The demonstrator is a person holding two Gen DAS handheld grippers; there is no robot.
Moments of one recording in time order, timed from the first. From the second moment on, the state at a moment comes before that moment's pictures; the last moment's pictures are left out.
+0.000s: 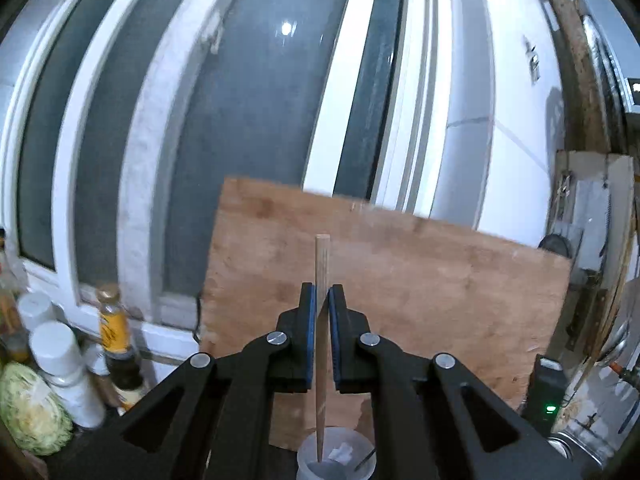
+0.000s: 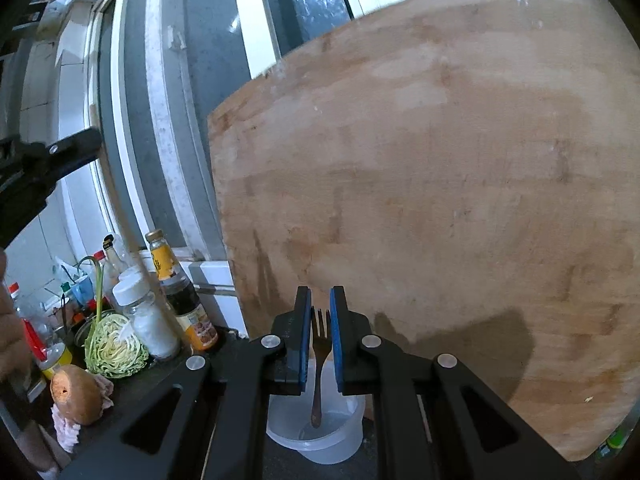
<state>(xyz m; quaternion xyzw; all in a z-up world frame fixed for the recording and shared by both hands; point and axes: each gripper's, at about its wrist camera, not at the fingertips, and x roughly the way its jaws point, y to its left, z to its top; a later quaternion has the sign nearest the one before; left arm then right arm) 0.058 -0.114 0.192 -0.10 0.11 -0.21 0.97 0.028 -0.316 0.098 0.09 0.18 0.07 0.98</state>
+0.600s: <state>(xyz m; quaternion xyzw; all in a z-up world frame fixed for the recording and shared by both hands) 0.113 -0.145 0.081 -0.10 0.21 -0.26 0.94 0.075 -0.284 0.052 0.06 0.32 0.07 0.94</state>
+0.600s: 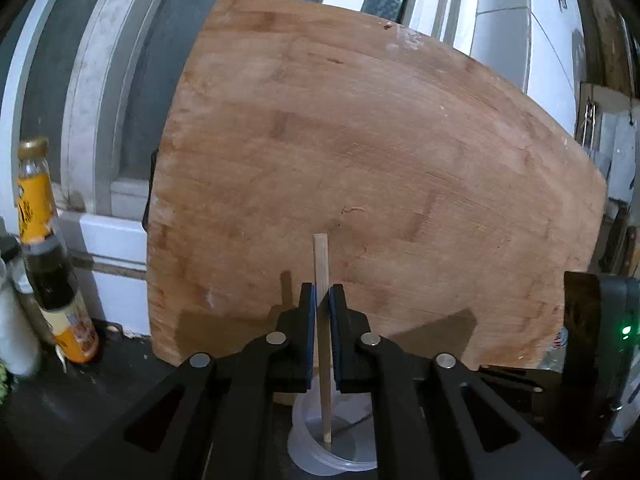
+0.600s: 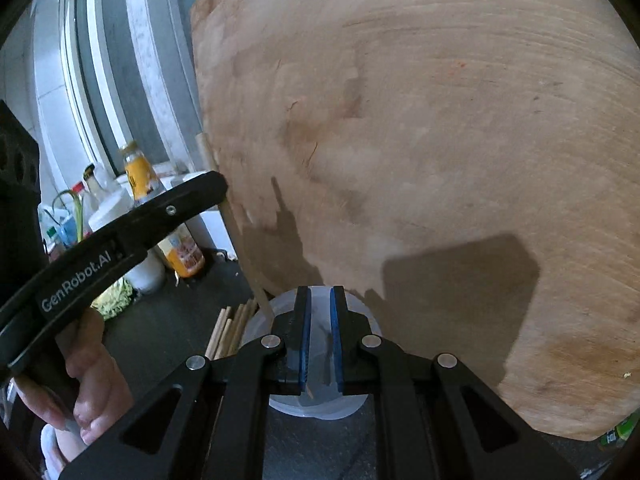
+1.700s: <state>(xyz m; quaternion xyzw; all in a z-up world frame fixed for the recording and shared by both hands) 0.074 -0.078 0.106 -0.08 0.14 -0.13 0.98 0.043 -0.276 0.067 0.02 0.25 0.01 0.97</state>
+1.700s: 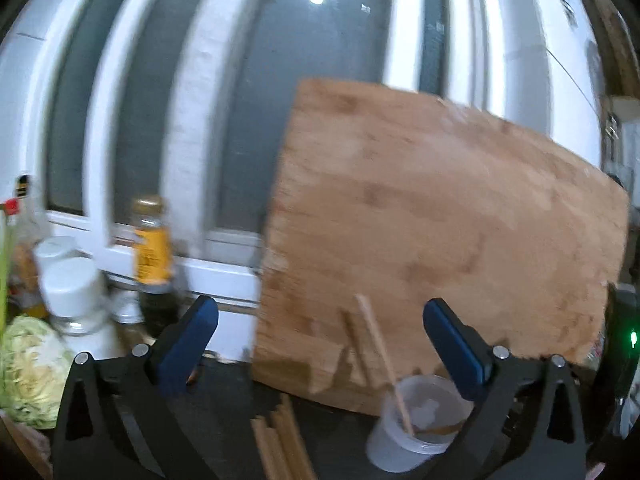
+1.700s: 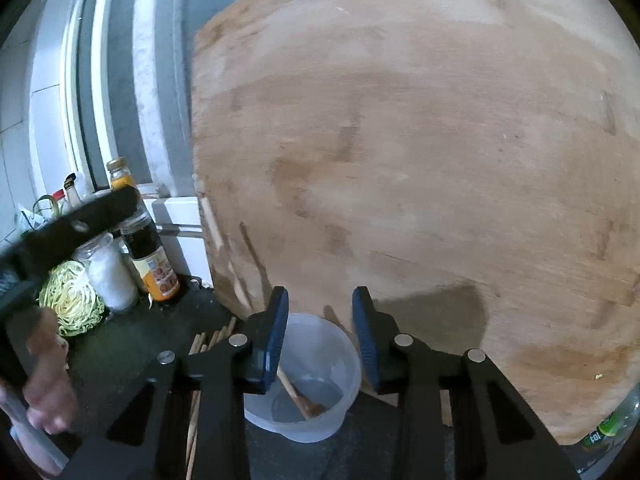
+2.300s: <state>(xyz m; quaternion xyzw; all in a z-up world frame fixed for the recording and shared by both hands) 0.111 0.014 0.082 -0.09 0.18 -0.01 0.98 0.015 -0.202 0.067 0.03 0.19 0.15 0.97</state>
